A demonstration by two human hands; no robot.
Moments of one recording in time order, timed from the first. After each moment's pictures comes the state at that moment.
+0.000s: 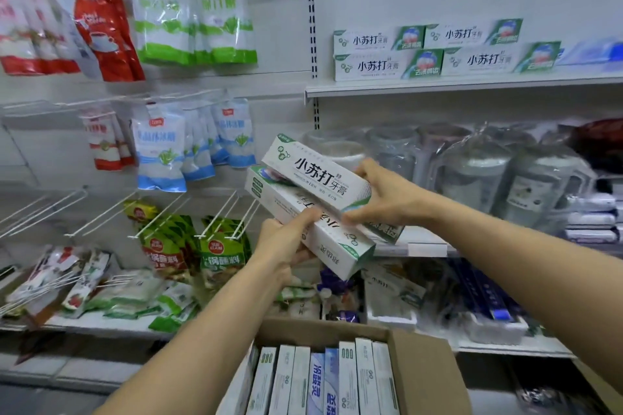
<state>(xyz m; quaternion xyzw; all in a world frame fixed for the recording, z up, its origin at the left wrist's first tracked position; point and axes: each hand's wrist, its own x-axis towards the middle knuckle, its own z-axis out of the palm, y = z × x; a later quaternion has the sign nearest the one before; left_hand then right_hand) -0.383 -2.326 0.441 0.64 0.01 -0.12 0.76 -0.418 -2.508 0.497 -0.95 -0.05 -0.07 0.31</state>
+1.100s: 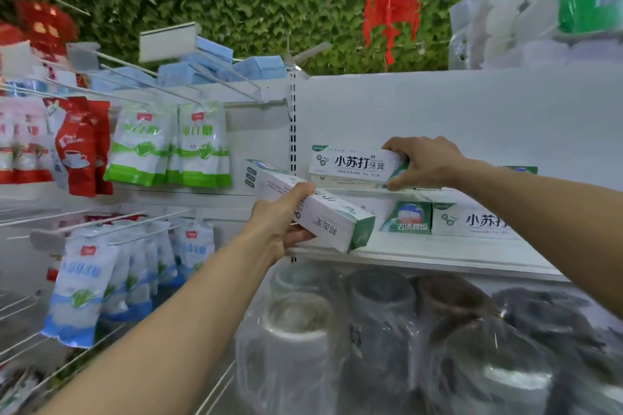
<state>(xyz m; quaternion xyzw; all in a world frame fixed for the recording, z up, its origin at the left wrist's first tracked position) -0.211 -2.496 0.645 0.59 -0.06 0.01 0.80 -0.210 -2.745 0.722 -0.96 -0.05 -0.29 0.00</state>
